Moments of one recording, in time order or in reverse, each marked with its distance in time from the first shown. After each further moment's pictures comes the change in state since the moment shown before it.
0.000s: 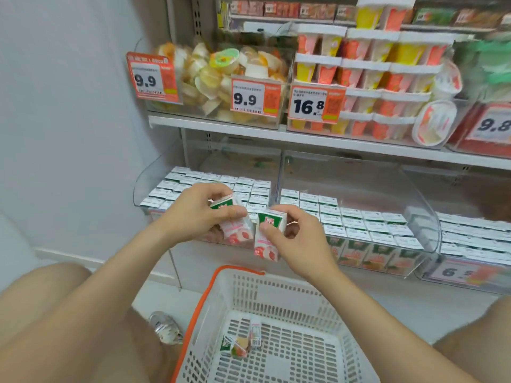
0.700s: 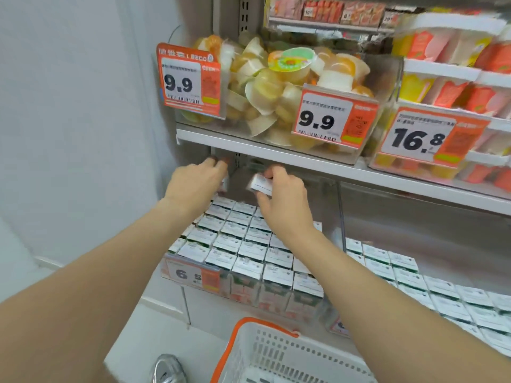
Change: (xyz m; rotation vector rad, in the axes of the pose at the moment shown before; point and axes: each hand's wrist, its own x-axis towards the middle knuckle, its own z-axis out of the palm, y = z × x) left_hand 0.168 -0.102 -0.094 1.166 0.278 0.068; right_hand 0.210 -0.032 0.126 -0.513 0.042 -0.281
